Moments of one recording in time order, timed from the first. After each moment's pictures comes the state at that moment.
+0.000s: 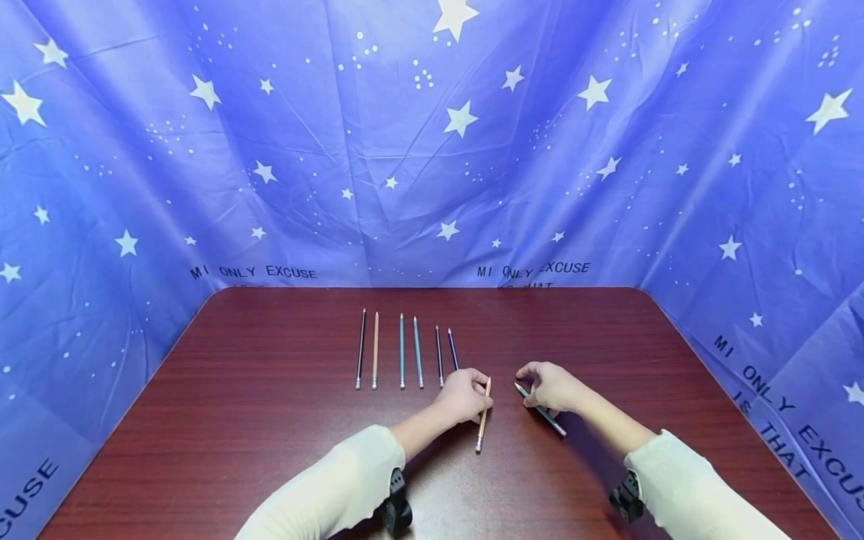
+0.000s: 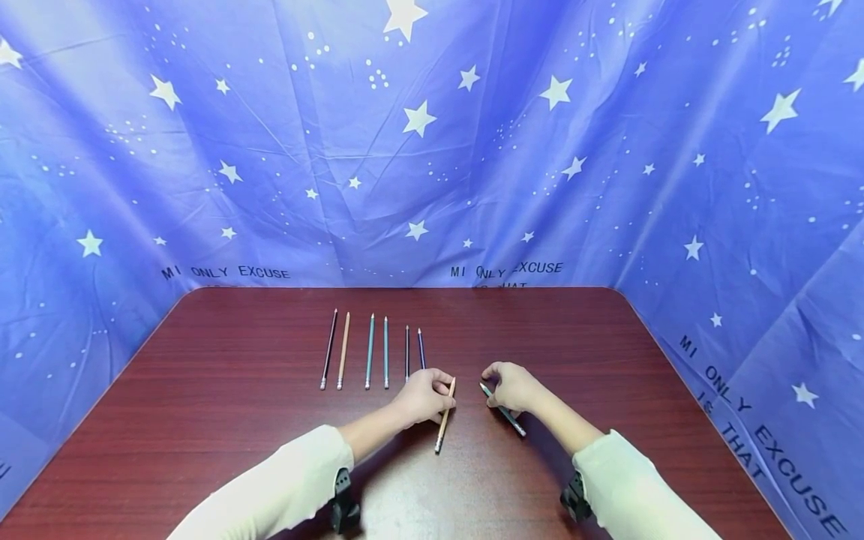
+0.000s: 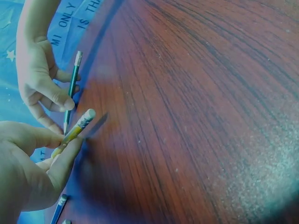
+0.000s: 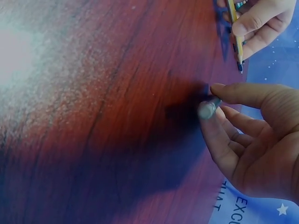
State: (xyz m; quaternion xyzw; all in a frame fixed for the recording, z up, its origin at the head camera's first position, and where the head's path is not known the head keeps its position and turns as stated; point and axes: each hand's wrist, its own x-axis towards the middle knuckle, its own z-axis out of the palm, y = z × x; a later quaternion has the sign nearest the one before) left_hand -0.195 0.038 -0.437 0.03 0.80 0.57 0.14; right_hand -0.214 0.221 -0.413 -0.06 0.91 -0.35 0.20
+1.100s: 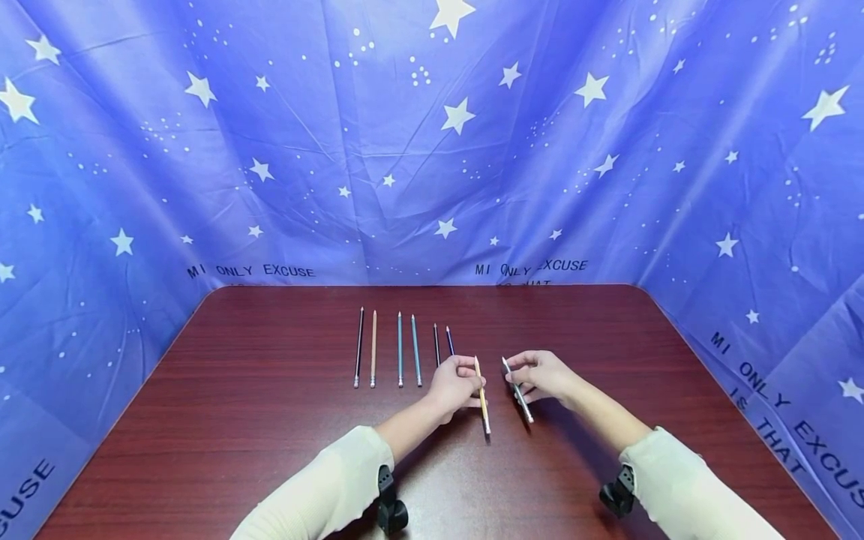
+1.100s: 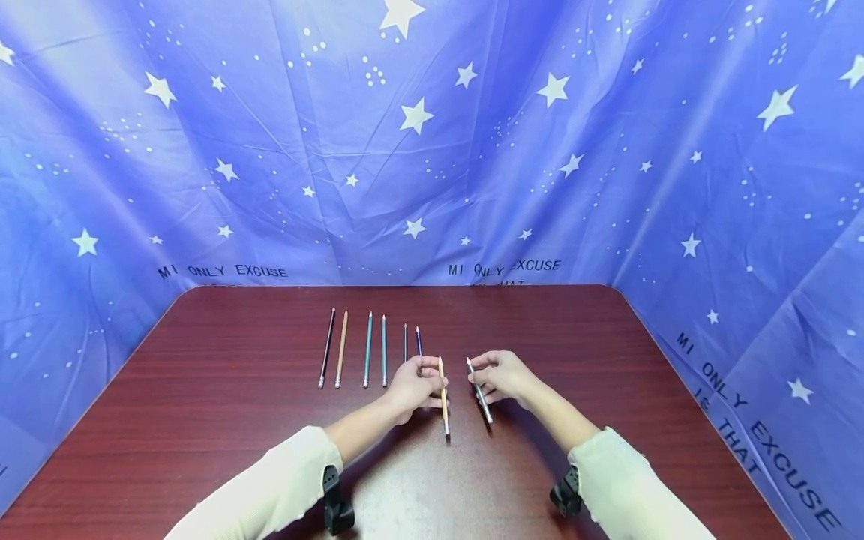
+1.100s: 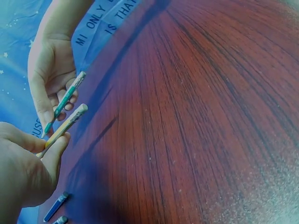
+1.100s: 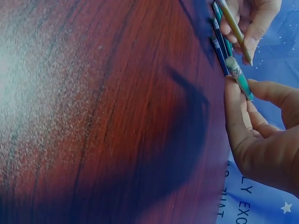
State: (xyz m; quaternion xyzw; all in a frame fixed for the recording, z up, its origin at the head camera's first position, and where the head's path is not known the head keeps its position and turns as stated) left_hand -0.200 0.033 -0.437 -0.05 0.65 0.75 0.13; right_hand -0.221 0.215 -0.409 -0.03 0.80 -0.55 0.23
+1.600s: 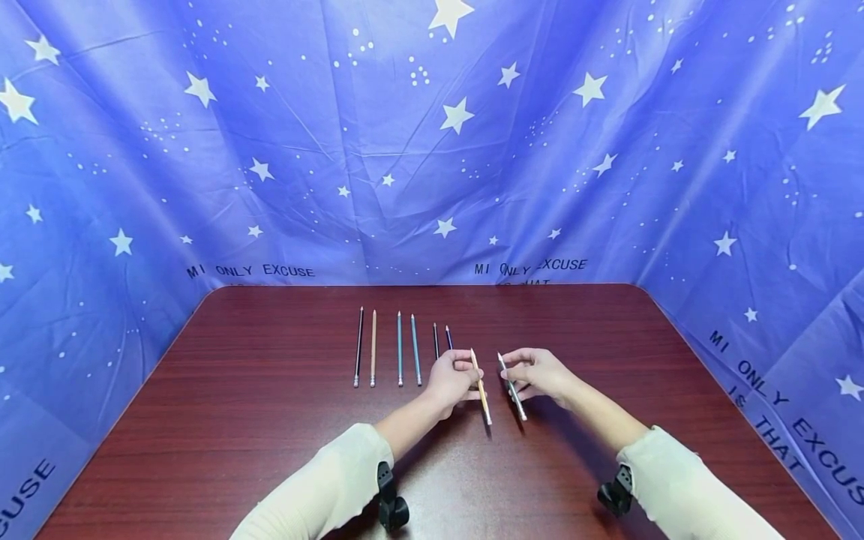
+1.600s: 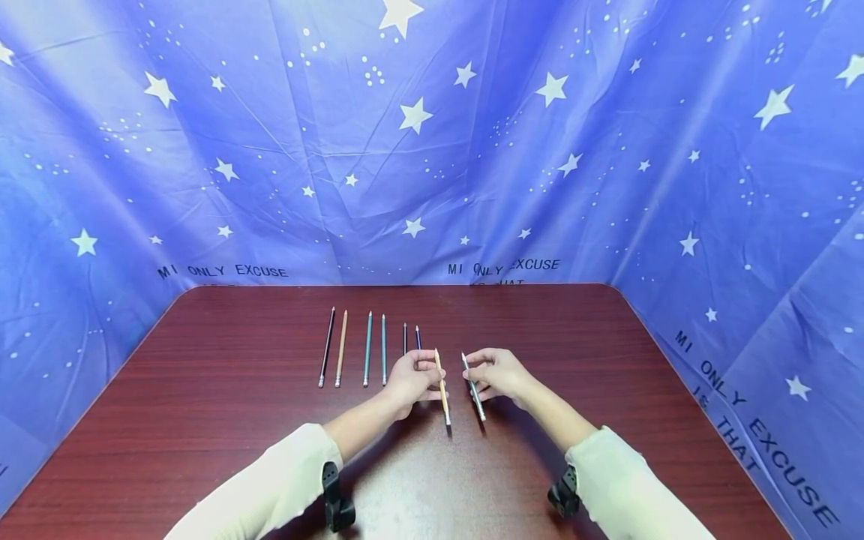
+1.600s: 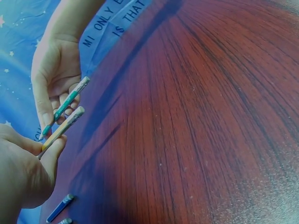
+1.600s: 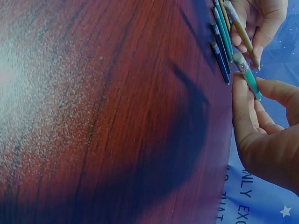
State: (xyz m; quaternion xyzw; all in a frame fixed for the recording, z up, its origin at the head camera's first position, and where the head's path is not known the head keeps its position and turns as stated) left_hand -0.202 0.030 -0.427 -0.06 0.64 0.76 0.13; right_hand -0.219 0.210 -0.410 -0.04 0.78 -0.59 0.23
